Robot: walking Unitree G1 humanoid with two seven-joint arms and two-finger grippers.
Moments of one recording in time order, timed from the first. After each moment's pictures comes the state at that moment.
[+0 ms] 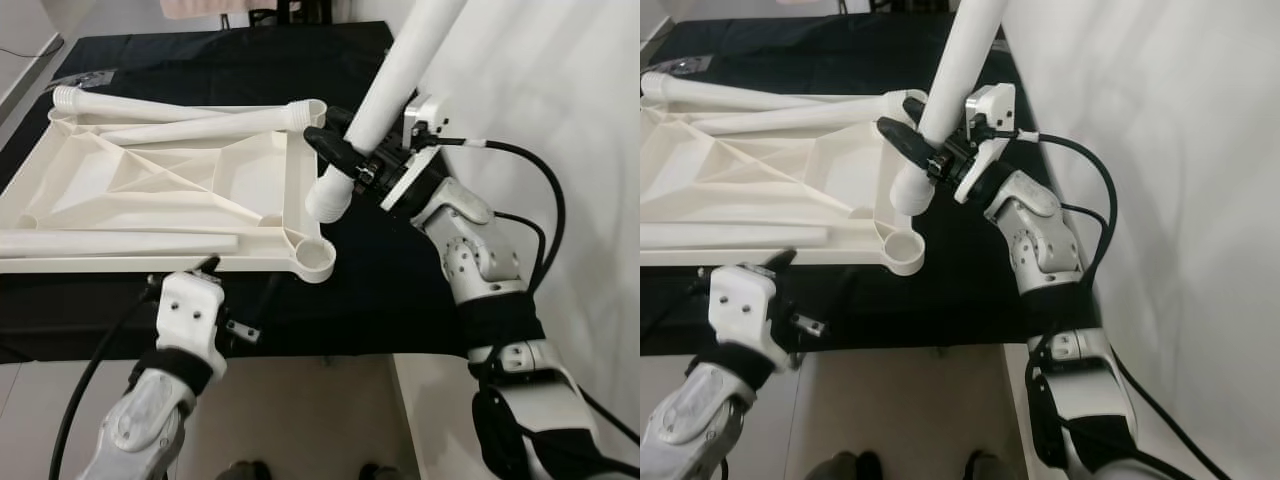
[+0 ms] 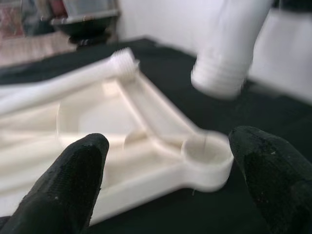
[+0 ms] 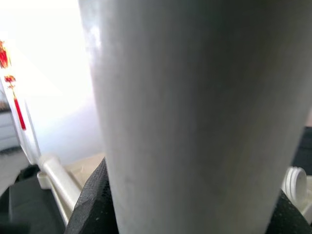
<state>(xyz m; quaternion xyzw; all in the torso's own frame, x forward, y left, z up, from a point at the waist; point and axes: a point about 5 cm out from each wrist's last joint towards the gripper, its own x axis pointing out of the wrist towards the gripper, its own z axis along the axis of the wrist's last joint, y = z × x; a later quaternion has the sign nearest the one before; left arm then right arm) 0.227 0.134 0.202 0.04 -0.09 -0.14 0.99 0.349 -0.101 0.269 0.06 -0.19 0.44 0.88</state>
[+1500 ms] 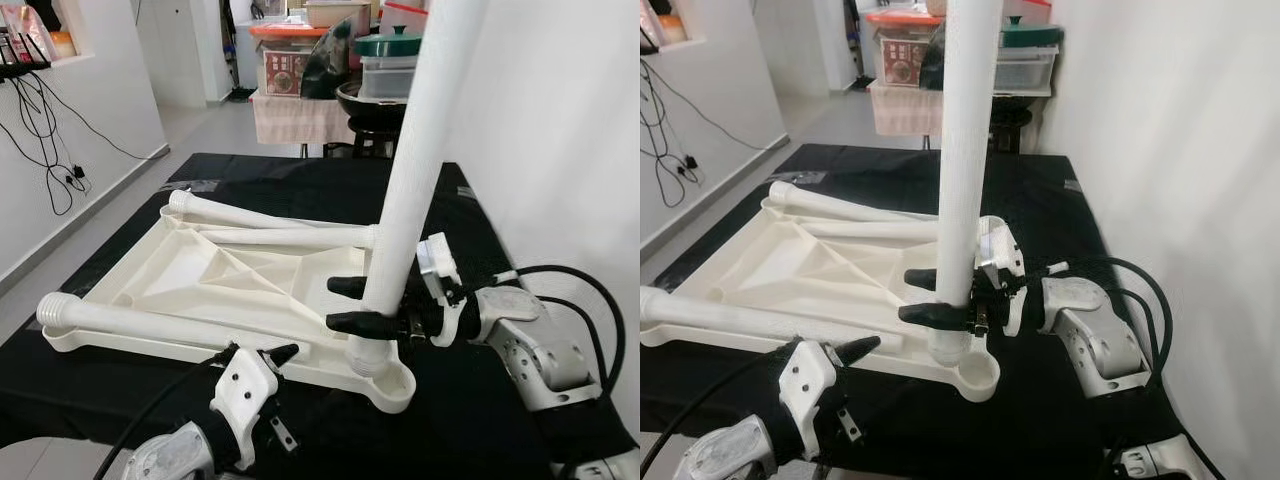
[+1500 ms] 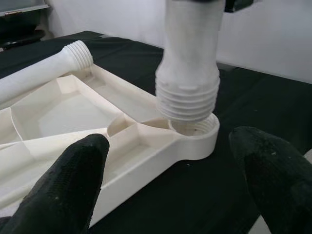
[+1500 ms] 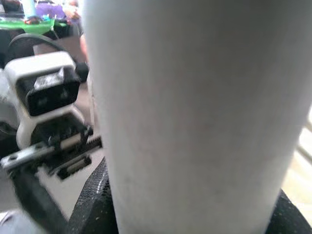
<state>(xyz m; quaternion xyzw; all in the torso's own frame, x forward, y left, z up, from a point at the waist) 0.190 0.105 0.128 0.04 0.05 -0.38 0.92 0.284 -0.149 0.197 -0.05 0.00 0.65 0.76</state>
